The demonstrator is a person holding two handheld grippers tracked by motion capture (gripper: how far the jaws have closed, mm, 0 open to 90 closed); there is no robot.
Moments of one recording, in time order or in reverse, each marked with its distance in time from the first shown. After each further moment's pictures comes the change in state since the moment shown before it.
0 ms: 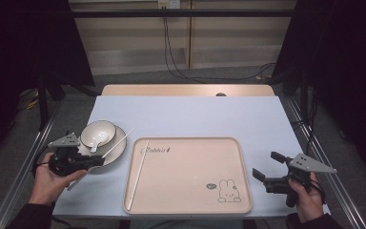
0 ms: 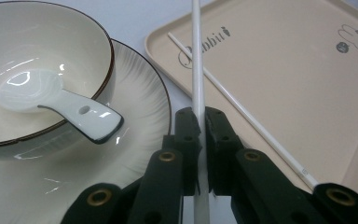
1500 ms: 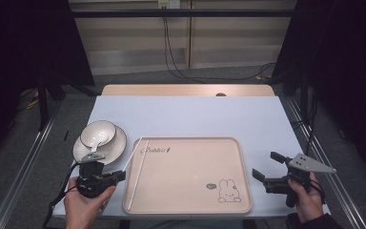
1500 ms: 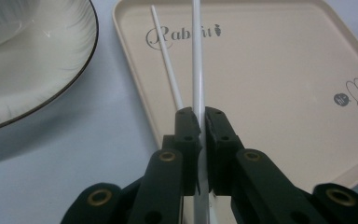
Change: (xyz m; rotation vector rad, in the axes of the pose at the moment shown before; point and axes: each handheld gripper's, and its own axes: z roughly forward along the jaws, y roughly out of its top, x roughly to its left) left arm -0.096 0.003 0.035 0.024 0.188 -0.357; right arm 0.000 0.000 0.000 0.004 0.005 -0.002
